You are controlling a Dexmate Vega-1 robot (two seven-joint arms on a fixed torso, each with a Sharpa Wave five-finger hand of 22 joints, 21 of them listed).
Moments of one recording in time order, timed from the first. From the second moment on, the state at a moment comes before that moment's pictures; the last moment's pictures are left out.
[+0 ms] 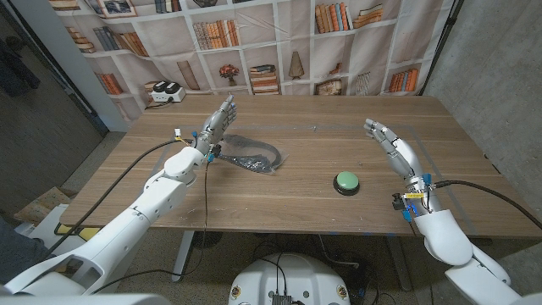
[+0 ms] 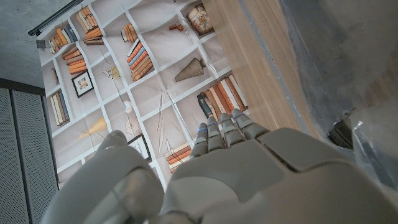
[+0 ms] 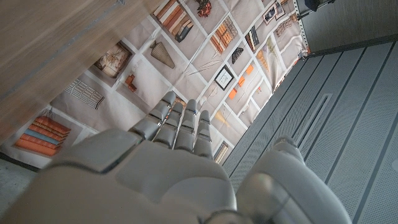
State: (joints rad) left arm 0.87 0.60 0.39 -1.49 -0.56 -0.18 0.05; left_hand 0.37 -0.04 0.14 0.09 0.27 0.07 0.08 0.21 0.18 0.12 0.01 0.22 0.19 0.07 0.01 0.19 0.18 0.05 -0.04 0.24 0.18; right arm -1.56 -0.60 -0.02 -1.90 -0.07 0.58 -0.32; right_hand 0.27 -0.03 0.16 -0.02 0.23 0.28 -0.04 0.21 0.19 0.32 0.00 0.25 0.18 0.21 -0.04 0.20 0.18 0.22 -0.04 0.32 0.17
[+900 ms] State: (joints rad) left arm 0.82 0.58 0.40 -1.43 -0.57 -0.19 0.01; left_hand 0.37 -0.03 0.14 0.08 0.27 0.07 0.08 0.21 0.18 0.11 0.02 0.21 0.19 0.07 0.02 0.19 0.18 0.04 -0.04 0.23 0.18; right arm -1.62 -0.60 0.02 -1.97 -0.42 0.45 -0.45; right_hand 0.27 -0.03 0.16 -0.02 0.24 0.32 -0.04 0.22 0.19 0.34 -0.03 0.25 0.18 0.21 -0.04 0.20 0.18 0.23 -0.04 0.30 0.18
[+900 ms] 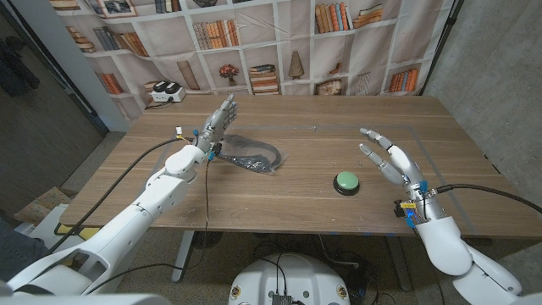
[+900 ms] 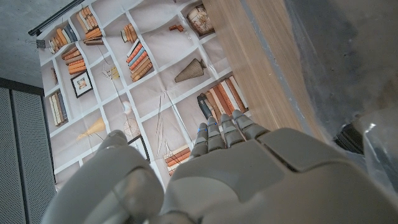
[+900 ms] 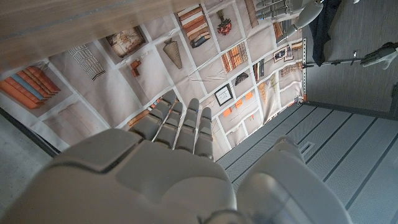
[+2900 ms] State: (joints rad) left arm 0.81 0.57 0.41 -1.41 -0.55 -0.26 -0.03; left_hand 0.38 -0.02 0.13 0.08 0.26 0.07 0.08 0.20 0.18 0.11 0.02 0.20 0.19 0.06 0.02 0.19 0.18 0.04 -0.04 0.22 0.18; right arm -1.66 -0.81 -0.11 -2.09 -0.71 0.07 -0.58; right_hand 0.29 -0.01 0.16 -0.05 0.27 0.44 -0.04 0.23 0.19 0.46 -0.01 0.27 0.18 0.33 -0.04 0.20 0.18 0.34 -0.04 0.29 0.18
